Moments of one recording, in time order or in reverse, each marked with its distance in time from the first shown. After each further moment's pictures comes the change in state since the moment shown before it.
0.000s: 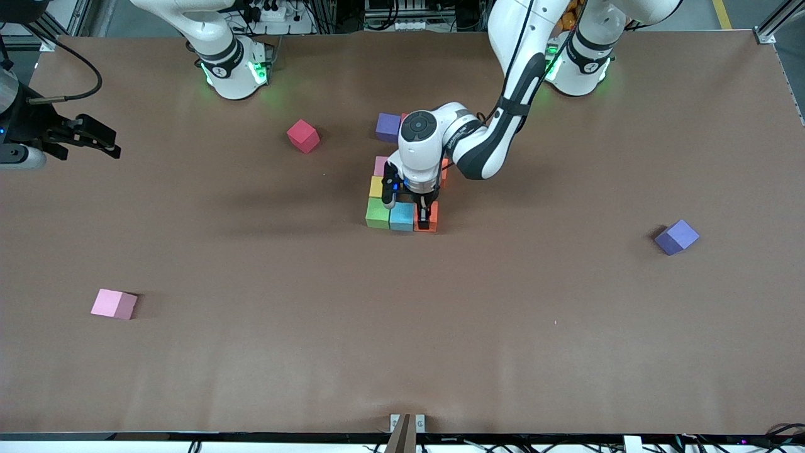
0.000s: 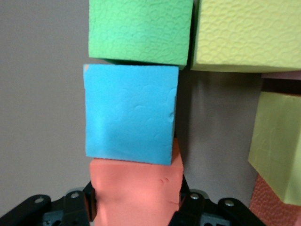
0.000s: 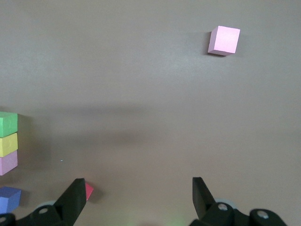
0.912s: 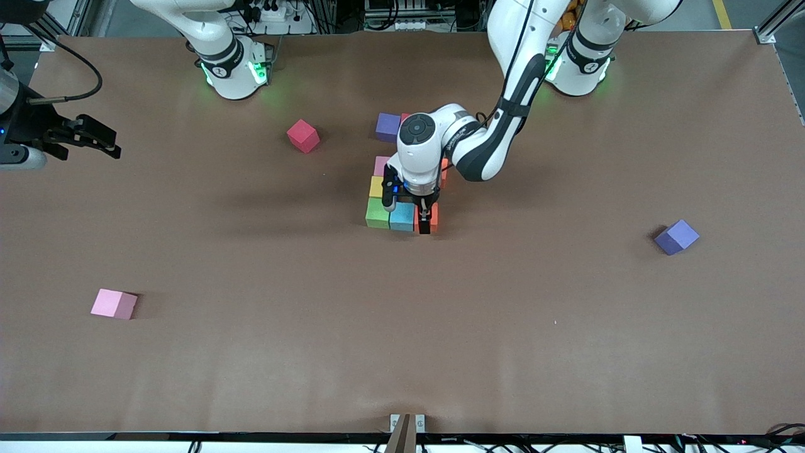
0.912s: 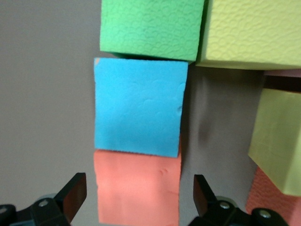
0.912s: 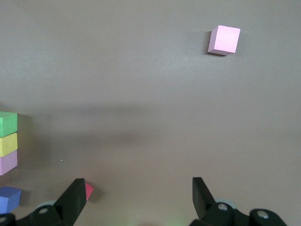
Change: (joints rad) left arm -0.002 -0.010 0.006 0.029 -0.016 -0.070 -0.003; right arm 0.000 0.002 0.000 0.000 0.000 -0.001 0.000
